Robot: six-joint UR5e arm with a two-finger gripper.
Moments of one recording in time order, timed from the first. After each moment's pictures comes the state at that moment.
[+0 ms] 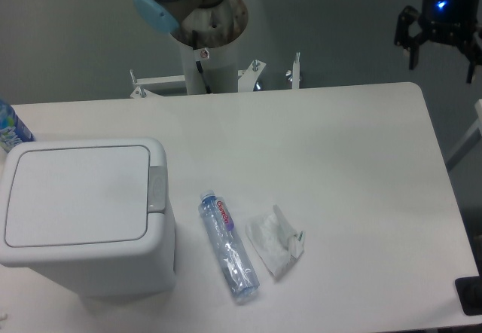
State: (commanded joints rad) arm 2.92 -1.71 -1.43 -1.24 1.48 1.55
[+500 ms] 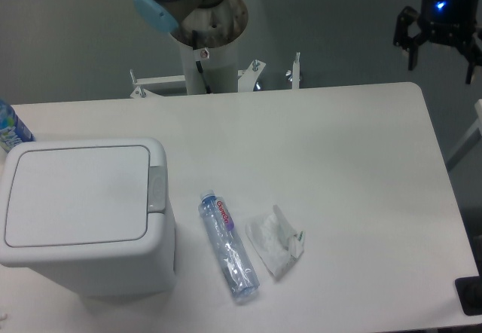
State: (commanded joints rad) arm 2.90 -1.71 -1.42 -1.24 1.47 1.46
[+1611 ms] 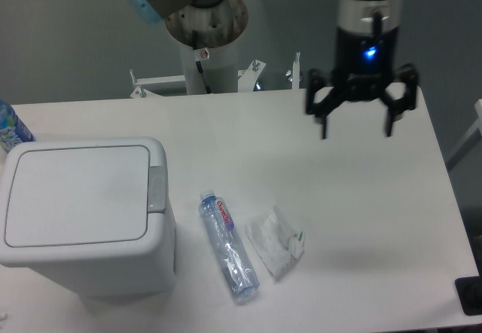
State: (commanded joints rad) arm 2.60 -1.72 -1.42 -1.16 1.22 0.41
